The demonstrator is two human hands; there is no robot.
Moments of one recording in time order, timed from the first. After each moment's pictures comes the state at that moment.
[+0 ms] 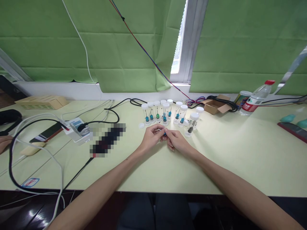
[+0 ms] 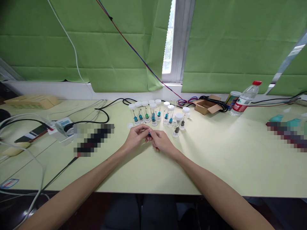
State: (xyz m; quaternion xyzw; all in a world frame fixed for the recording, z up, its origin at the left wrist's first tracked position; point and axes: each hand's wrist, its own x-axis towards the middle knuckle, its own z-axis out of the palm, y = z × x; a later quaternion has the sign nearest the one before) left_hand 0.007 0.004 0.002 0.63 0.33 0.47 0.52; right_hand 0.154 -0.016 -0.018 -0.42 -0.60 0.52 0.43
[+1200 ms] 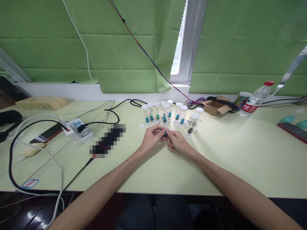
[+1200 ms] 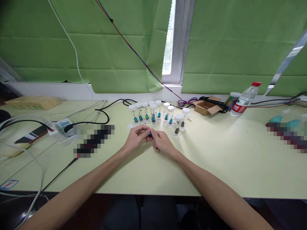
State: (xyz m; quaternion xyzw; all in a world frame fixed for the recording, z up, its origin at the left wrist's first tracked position) left_hand 0.008 0.002 0.005 0.62 0.35 0.47 0.51; right_hand 0.154 -0.017 -0.014 -0.43 -0.60 0.51 0.44
